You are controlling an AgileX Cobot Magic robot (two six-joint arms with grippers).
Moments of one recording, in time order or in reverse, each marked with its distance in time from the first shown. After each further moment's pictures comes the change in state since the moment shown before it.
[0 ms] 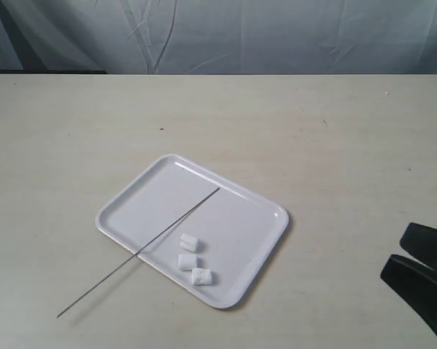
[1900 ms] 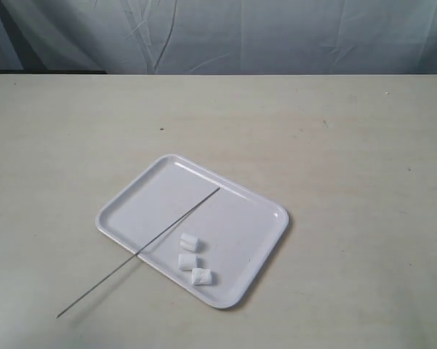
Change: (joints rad) left arm 0.483 0.000 0.236 0.456 0.041 -0.215; right arm -0.535 -0.102 0.105 -1.305 -0.103 1.065
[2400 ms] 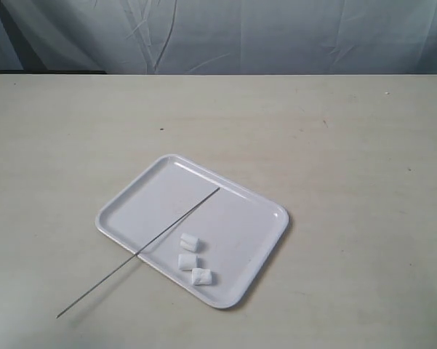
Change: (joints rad) left arm 0.002 0.000 0.007 0.006 -0.008 -0.002; right arm 0.000 0.000 0.000 -0.002 0.023 -0.022
